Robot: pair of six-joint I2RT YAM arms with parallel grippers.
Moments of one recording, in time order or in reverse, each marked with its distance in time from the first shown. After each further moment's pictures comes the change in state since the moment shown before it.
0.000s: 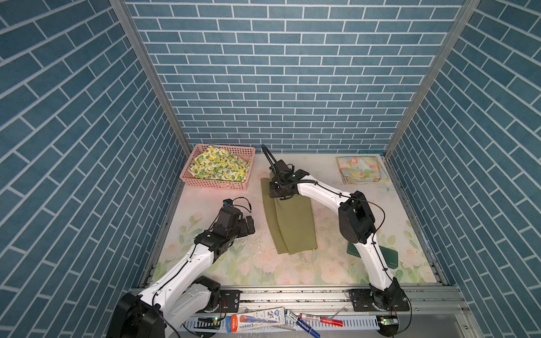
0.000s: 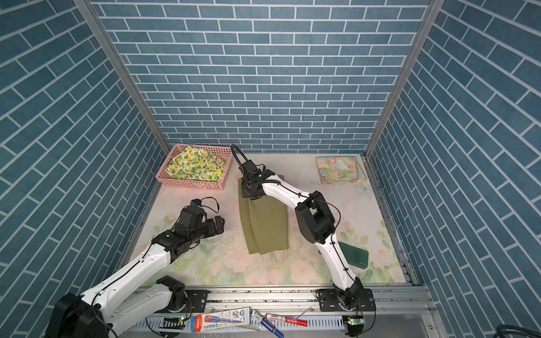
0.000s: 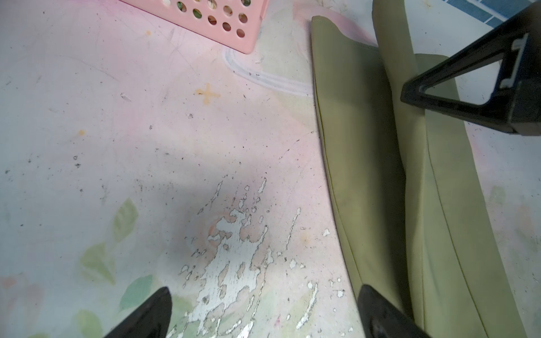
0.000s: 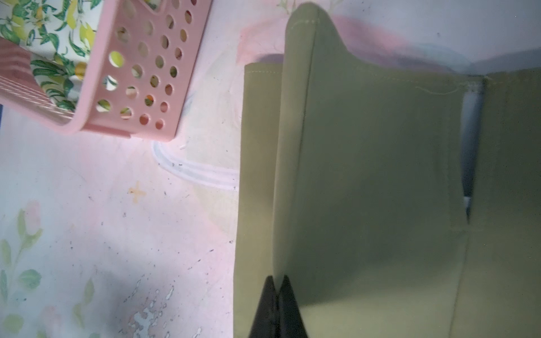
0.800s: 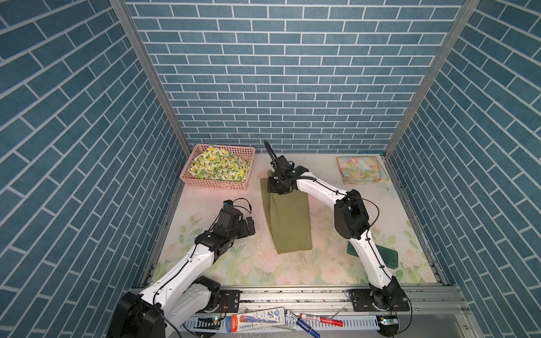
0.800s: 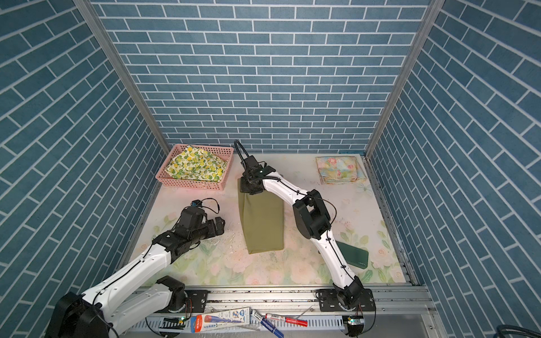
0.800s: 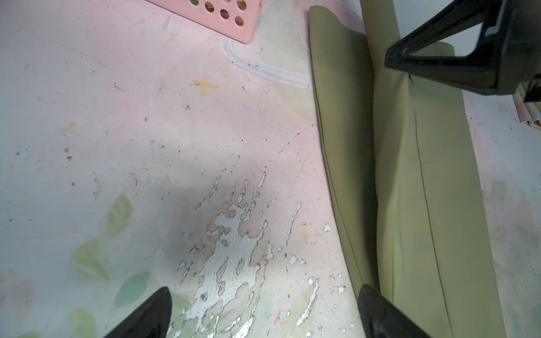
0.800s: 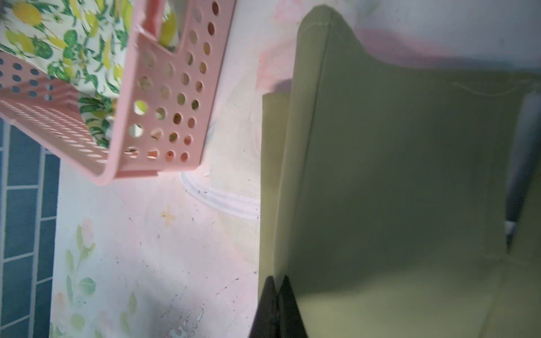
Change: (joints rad) left arm 0.001 0.005 -0.011 0.004 0.011 -0.003; right arm -0.029 0.122 0.139 0.002 -0.124 0.042
